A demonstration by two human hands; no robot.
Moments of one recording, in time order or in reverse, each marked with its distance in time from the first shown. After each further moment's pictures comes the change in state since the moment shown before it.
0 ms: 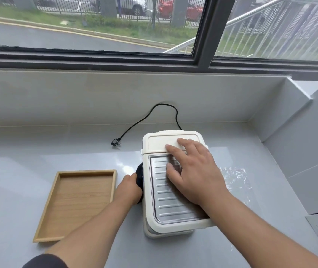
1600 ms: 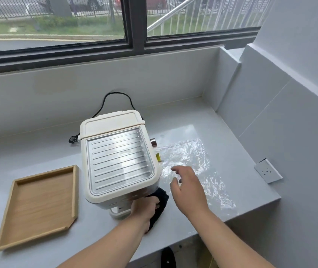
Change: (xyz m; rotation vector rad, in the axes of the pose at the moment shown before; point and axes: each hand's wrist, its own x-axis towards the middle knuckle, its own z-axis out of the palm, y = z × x) left_hand -0.139 0.154 0.112 -1.018 -0.211 -0.561; right_hand -0.159 0.106 0.068 0.582 0.044 0.515
